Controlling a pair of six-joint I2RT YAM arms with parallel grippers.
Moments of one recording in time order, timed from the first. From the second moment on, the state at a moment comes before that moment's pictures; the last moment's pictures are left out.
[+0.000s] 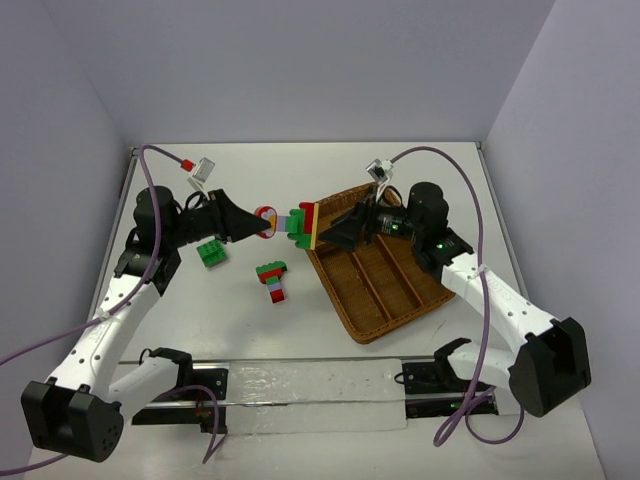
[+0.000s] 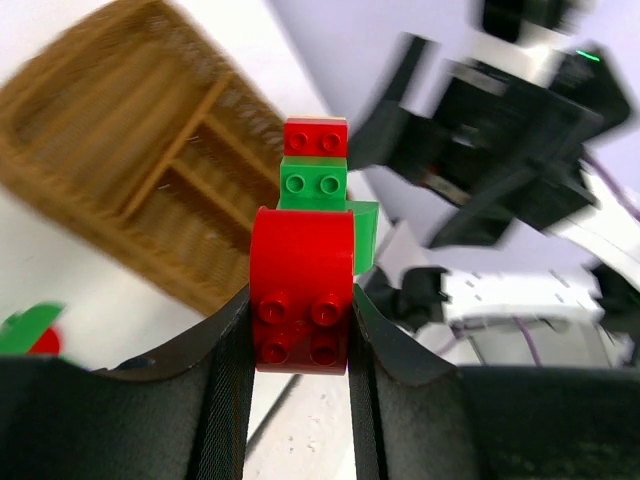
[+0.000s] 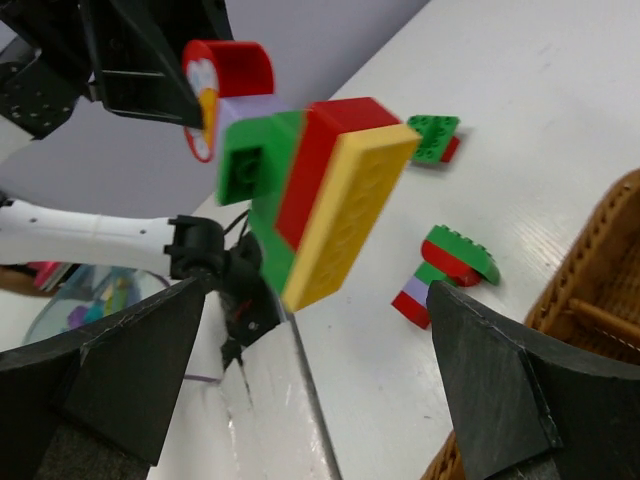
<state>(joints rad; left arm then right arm) -0.25 0.99 0.86 -0.05 0.79 -0.71 0.43 1.14 0.83 0.22 -0.79 0.56</state>
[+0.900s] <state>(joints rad) -0.24 0.99 0.83 0.22 0.99 -0.82 0.46 1.40 0.87 0.79 -1.07 0.97</state>
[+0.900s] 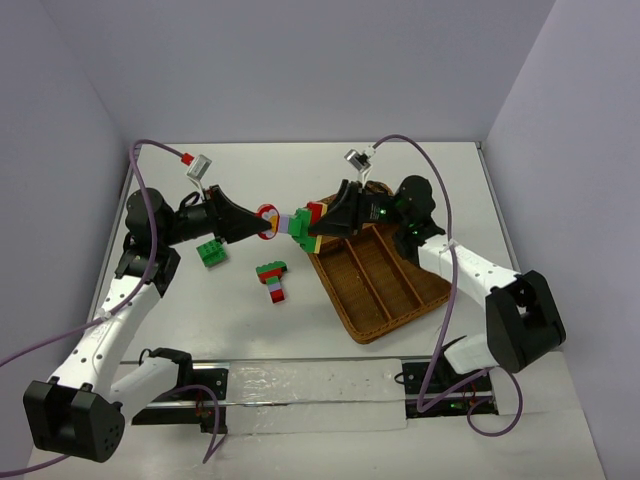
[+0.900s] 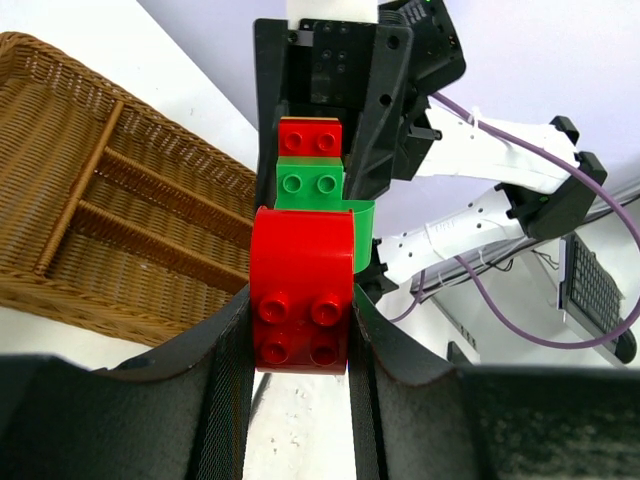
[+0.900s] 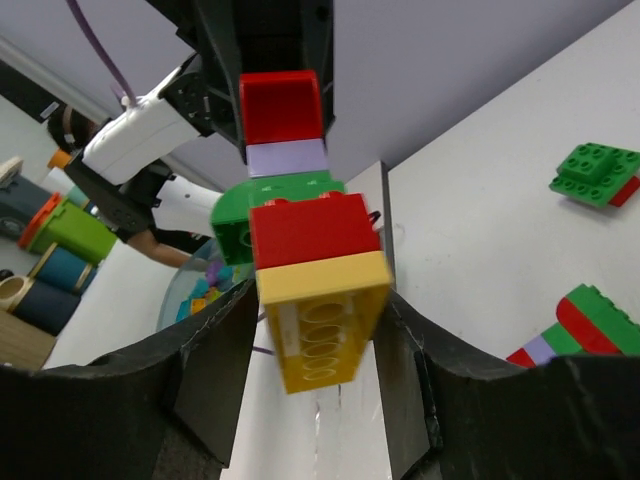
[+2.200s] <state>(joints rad) 0.09 0.97 0.97 -0.55 0.35 -0.65 0.74 1.81 1.60 -0.20 -0.33 0.53</state>
